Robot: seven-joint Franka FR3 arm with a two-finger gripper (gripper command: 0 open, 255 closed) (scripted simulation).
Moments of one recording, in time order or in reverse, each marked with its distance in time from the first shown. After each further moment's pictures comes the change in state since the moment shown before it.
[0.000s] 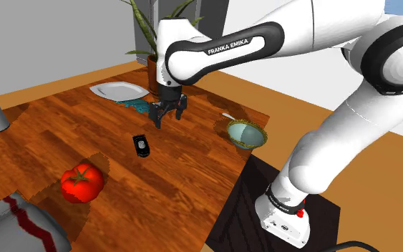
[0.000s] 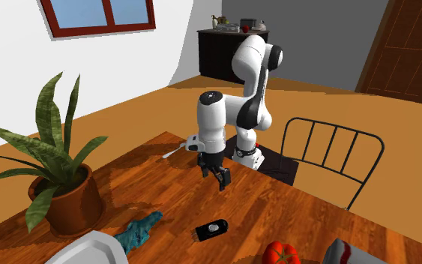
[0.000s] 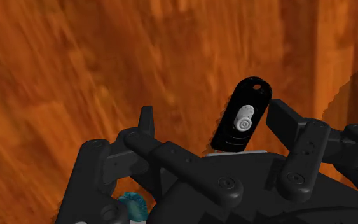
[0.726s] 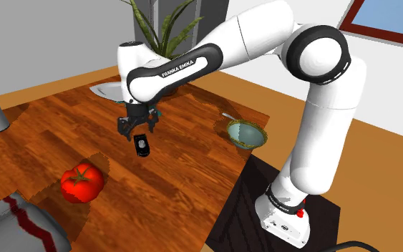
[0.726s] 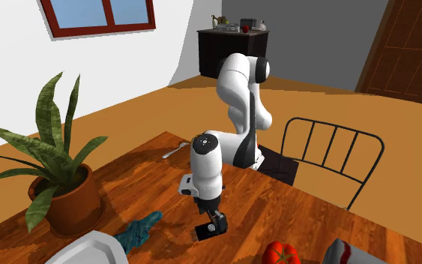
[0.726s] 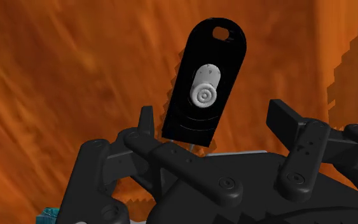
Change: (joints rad) arm 0.053 0.423 0.037 0.296 -0.152 0.081 0.238
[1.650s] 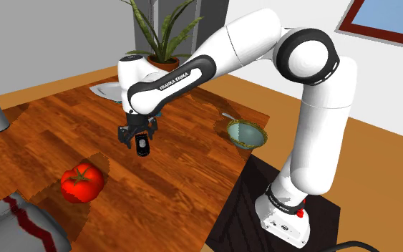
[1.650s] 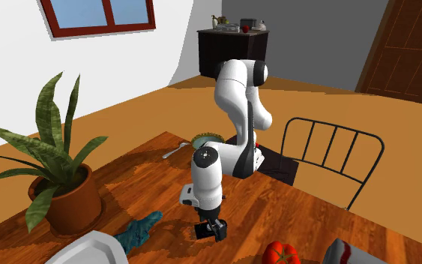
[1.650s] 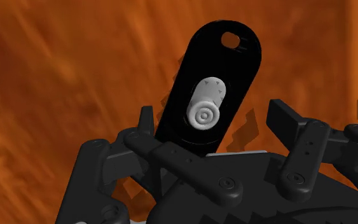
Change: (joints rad) arm 0.010 0.061 -0.008 -0.025 -0.025 0.082 0.021
